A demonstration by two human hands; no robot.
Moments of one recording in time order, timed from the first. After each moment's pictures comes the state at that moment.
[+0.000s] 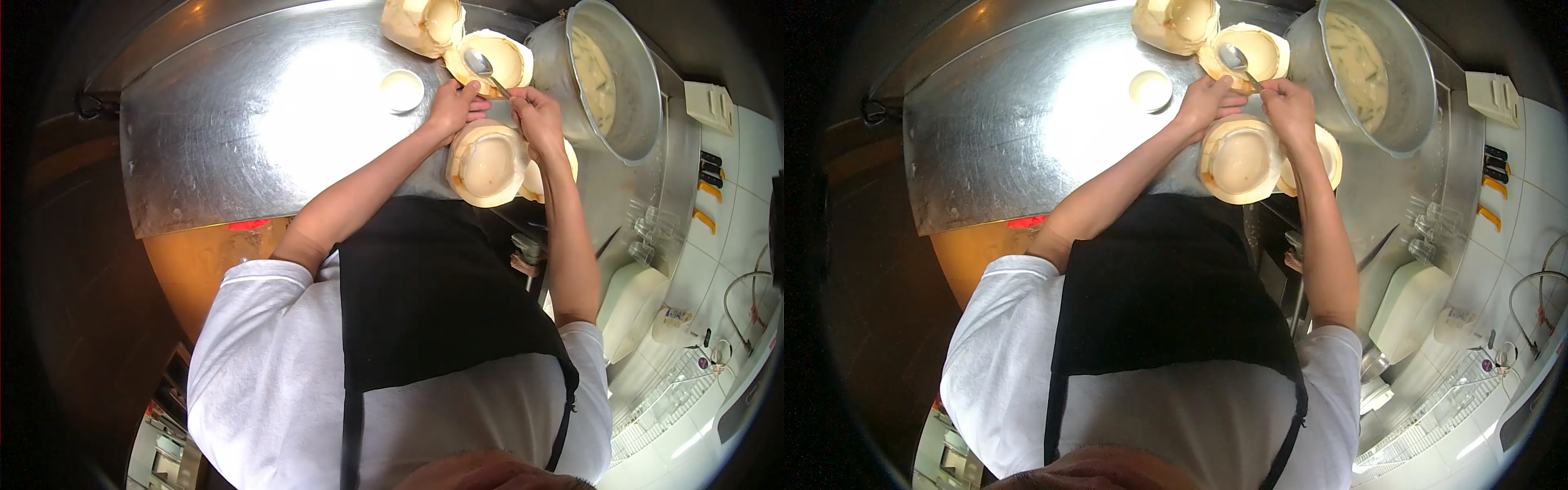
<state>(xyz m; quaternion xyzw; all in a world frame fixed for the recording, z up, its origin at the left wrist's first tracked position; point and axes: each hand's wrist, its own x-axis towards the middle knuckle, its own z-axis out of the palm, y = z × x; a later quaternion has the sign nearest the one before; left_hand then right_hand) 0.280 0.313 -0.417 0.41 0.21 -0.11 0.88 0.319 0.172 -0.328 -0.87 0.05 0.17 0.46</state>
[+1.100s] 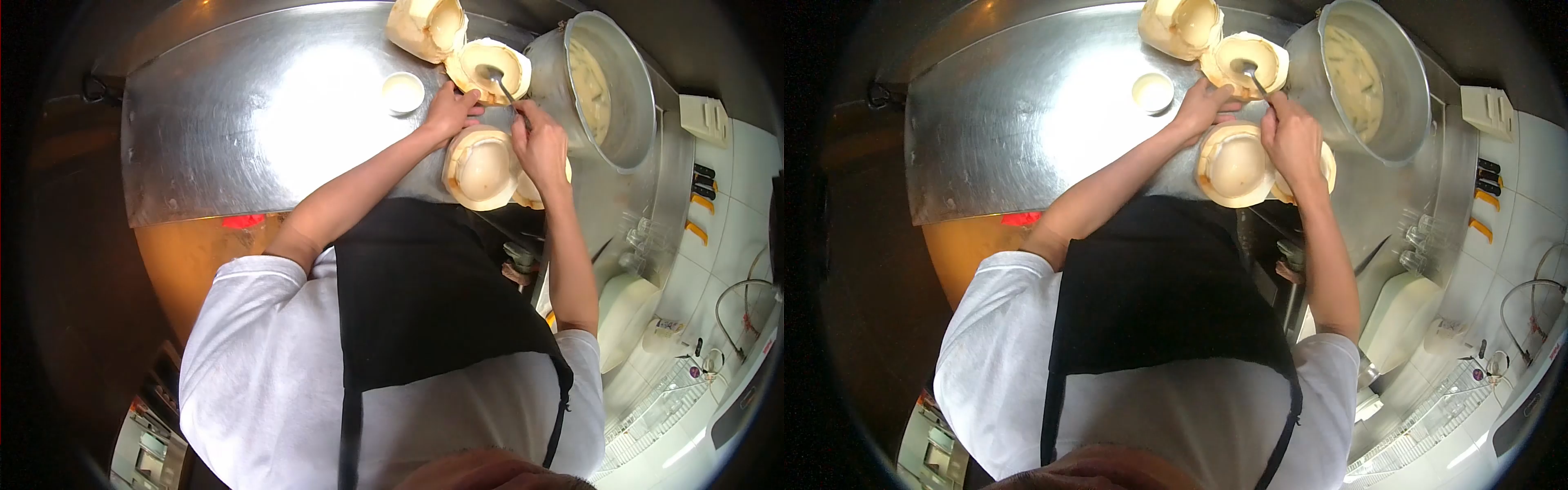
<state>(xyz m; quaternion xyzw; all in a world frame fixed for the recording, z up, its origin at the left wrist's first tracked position) 0.274 0.322 -0.405 0.47 0.20 -0.12 0.85 0.291 0.164 -0.301 -0.93 -0.31 -0.06 0.20</state>
